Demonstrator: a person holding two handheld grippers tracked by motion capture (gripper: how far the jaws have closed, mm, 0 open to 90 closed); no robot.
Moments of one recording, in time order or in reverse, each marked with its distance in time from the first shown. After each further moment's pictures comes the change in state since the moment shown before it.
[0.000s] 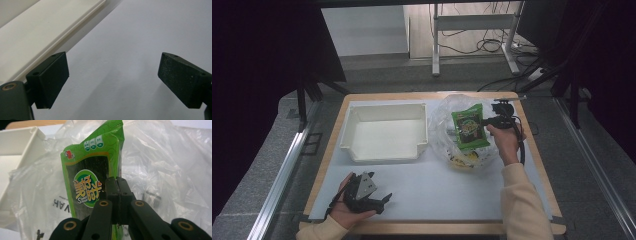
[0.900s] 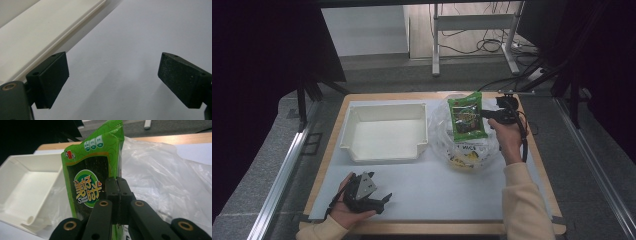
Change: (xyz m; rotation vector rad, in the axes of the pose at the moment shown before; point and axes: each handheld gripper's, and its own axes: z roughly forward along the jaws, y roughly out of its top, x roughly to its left) left arm 0.000 0.000 0.000 -0.001 0.001 -0.002; right arm 0.013 0.012 -0.031 -0.147 0.101 -0.030
